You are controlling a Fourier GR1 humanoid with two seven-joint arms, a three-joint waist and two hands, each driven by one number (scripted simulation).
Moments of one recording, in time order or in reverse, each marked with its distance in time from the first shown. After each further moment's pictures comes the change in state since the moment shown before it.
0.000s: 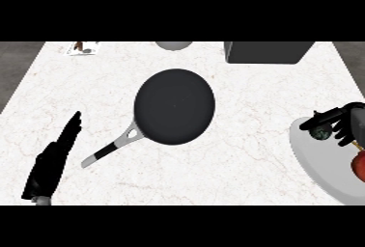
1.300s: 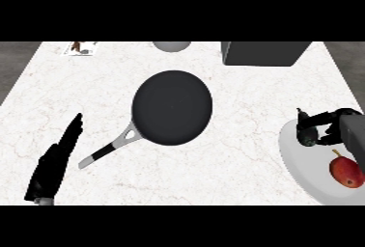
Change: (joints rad) left arm 0.011 -0.049 0.033 0.011 -0.042 -0.033 -0.016; right arm 0.026 0.054 -0.061 0.018 0.056 -0.132 -0.070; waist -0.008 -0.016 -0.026
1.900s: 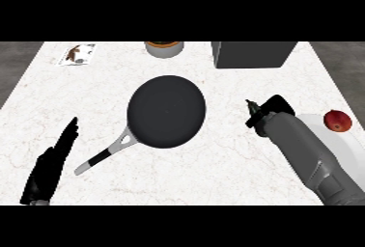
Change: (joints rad) left arm 0.019 0.010 0.020 0.018 -0.001 -0.004 0.021; right arm -0.016 0.261 0.376 -0.243 0.396 -0.345 -0.026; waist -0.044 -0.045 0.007
